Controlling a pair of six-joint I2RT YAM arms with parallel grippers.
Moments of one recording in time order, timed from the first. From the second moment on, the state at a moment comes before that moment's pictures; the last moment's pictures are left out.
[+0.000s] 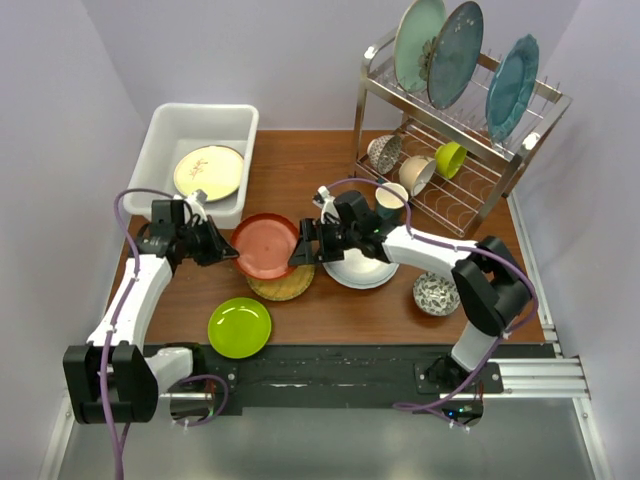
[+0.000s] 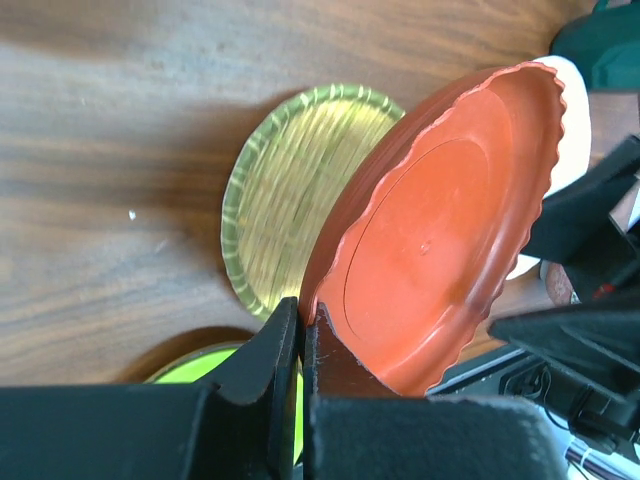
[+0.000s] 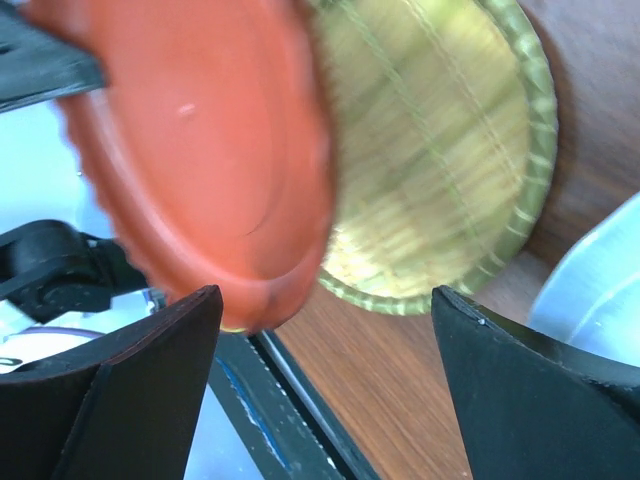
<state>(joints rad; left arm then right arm) 0.03 1.11 0.79 -0.60 0.46 -0.42 0.72 1.72 1.08 -0.07 -0.48 0.62</state>
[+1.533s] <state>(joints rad) 0.21 1.63 1.50 -0.66 0.42 -0.41 0.72 1.69 1.00 -0.02 -0.52 0.58</state>
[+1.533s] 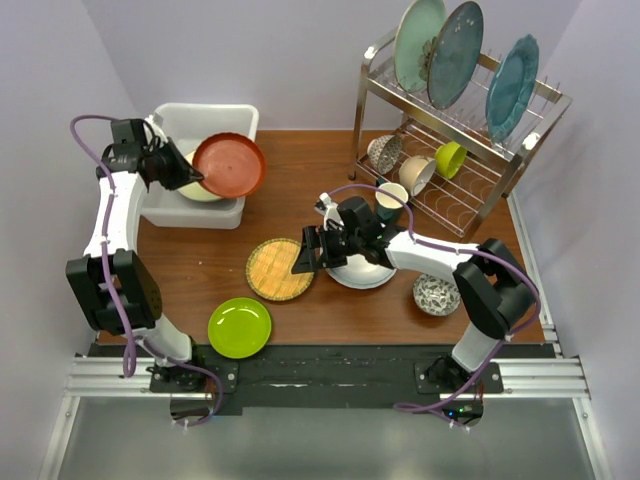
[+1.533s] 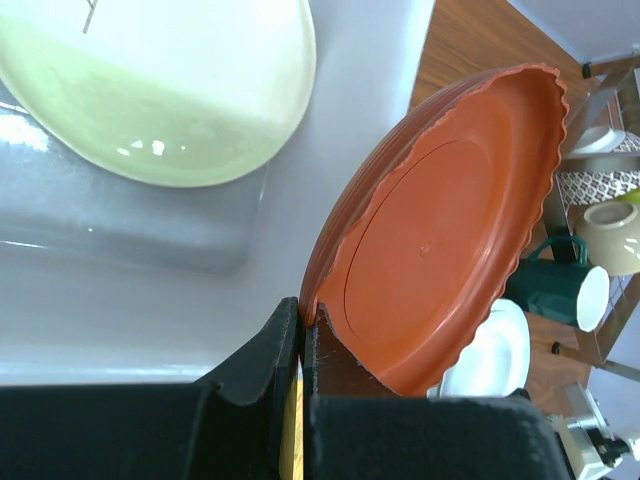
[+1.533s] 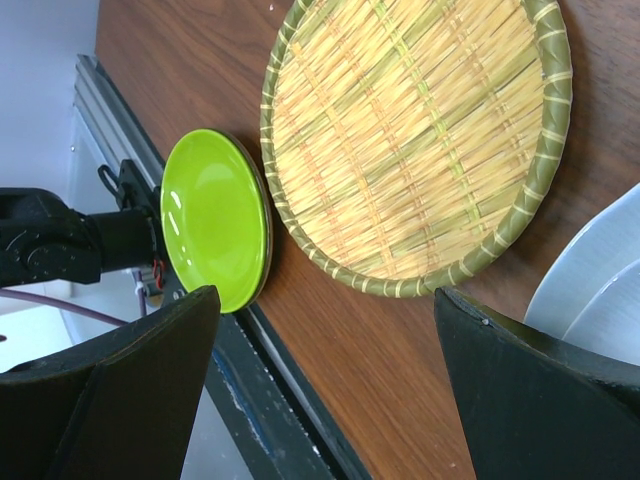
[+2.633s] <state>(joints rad) 0.33 1.78 1.58 -0.61 0.31 -0.50 0.72 1.70 1.00 -0.06 -0.52 0.55</state>
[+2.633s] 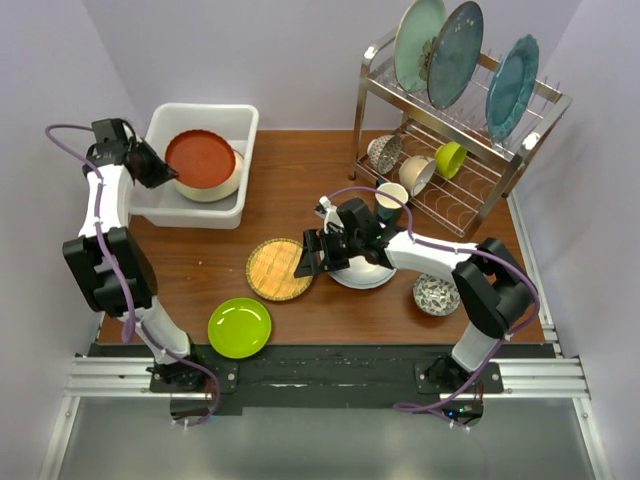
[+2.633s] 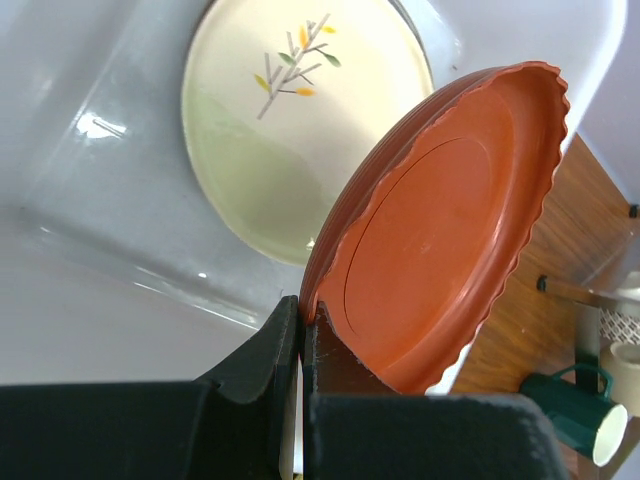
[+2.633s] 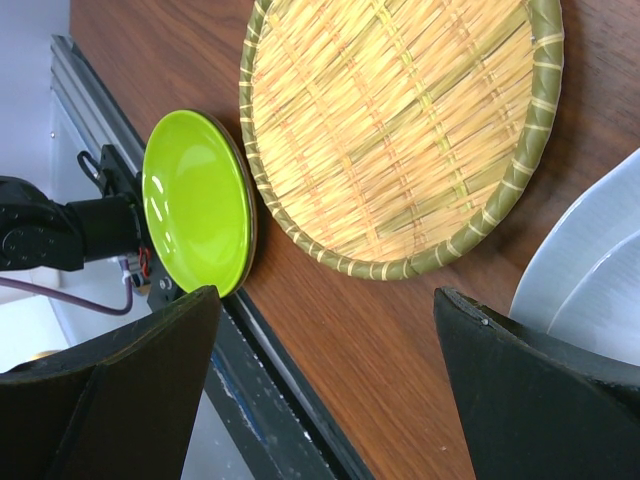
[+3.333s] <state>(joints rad) 0.34 1.97 1.63 -0.59 0.28 -0.52 0.72 1.70 1.00 -0.07 -0.52 0.54</state>
